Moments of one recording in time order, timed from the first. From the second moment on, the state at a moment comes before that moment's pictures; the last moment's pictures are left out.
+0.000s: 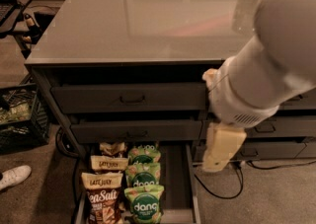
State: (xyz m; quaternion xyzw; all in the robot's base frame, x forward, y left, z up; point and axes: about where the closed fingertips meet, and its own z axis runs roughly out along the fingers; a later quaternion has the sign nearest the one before) arm 0.394 -0.108 0.896 -0.66 0.73 -0.03 0.19
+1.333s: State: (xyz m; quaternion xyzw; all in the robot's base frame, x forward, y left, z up) arm 0.413 -0.038 0.725 -0.66 0.74 0.02 0.16
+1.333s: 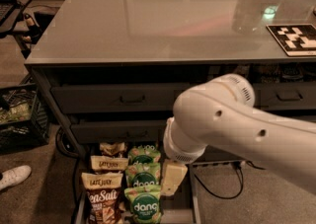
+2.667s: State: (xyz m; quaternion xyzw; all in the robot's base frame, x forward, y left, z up) arm 0.435 0.022 0.616 -0.63 0.76 0.05 0.15
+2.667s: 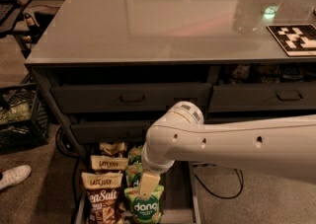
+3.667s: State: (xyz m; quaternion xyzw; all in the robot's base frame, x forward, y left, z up) arm 0.448 0.068 0.463 -0.62 0.76 0.13 0.13
